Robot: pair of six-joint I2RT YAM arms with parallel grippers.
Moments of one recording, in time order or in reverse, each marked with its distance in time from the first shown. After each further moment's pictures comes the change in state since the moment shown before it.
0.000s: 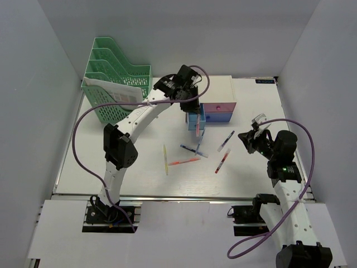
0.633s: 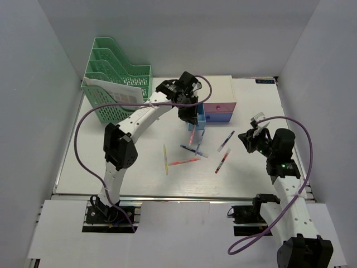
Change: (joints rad) left arm -0.010 -0.045 -0.097 -0.061 0.060 0.111; right arm 0.000 0.065 0.000 0.001 0.031 0.000
